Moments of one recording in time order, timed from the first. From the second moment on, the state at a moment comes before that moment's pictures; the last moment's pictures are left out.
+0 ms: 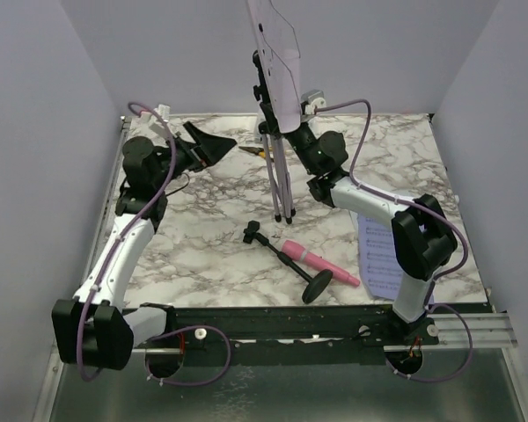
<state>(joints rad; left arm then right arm) -0.07 1.12 0.96 0.17 0.59 -0.86 0.64 1.84 1.35 0.95 0.03 0.05</state>
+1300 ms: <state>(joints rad) -0.43 1.60 0.91 0.81 0.54 -0.59 0.68 1.61 0.93 1.36 0.02 0.01</state>
